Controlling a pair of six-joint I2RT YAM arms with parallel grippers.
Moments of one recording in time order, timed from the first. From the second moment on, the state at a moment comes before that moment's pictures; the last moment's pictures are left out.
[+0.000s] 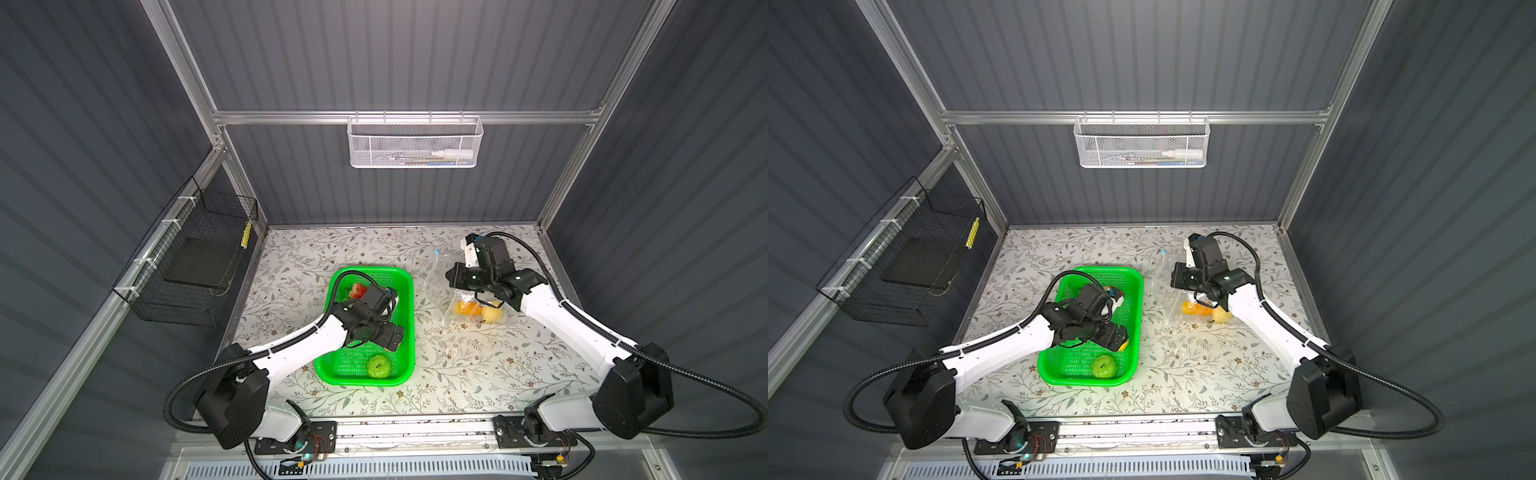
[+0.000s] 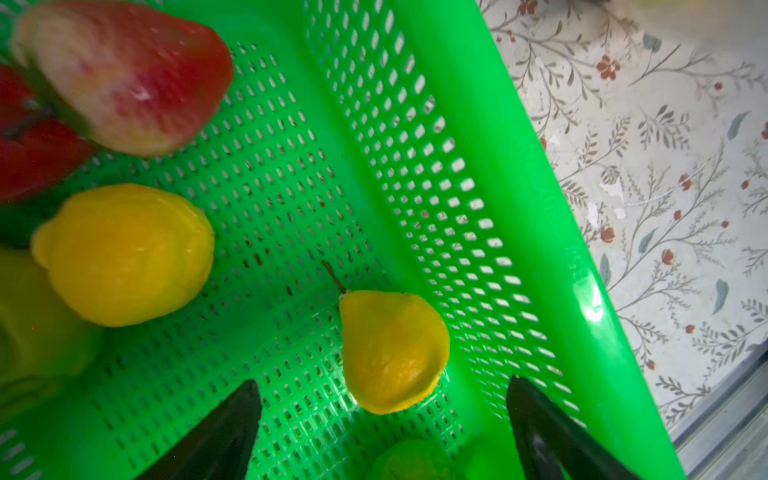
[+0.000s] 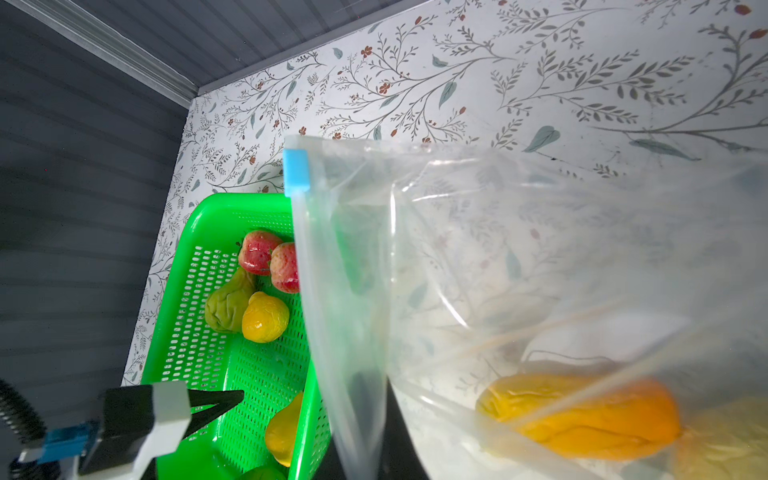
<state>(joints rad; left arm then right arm) -0.79 1.44 0.92 -0.56 0.07 -0.22 0.45 1.40 1.14 -0.45 -0.17 0.53</state>
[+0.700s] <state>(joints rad) -0.80 1.62 0.91 -0.52 0.03 -0.20 0.44 1.40 1.14 -0.45 -0.16 0.52</state>
